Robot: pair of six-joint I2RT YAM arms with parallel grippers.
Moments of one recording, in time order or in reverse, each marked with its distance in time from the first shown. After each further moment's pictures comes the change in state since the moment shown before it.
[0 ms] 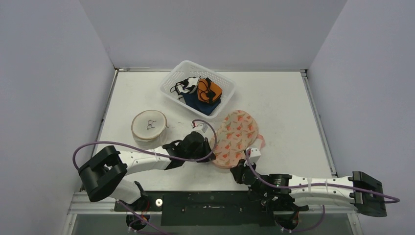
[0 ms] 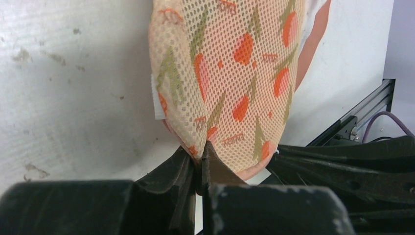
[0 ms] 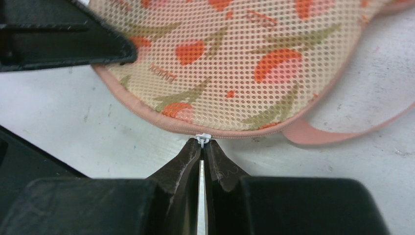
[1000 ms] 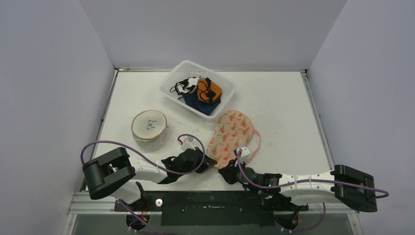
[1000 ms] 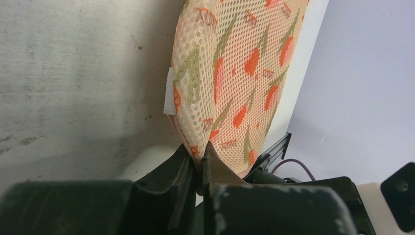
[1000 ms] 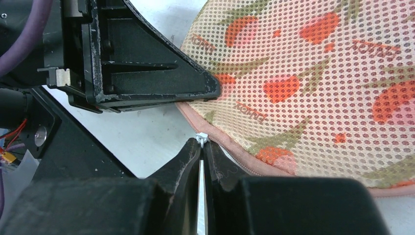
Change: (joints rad) left arm -0.095 0.060 -0.254 0.440 -0.155 -0.545; right arm -0.026 0.220 -0.037 0.463 -0.181 -0.141
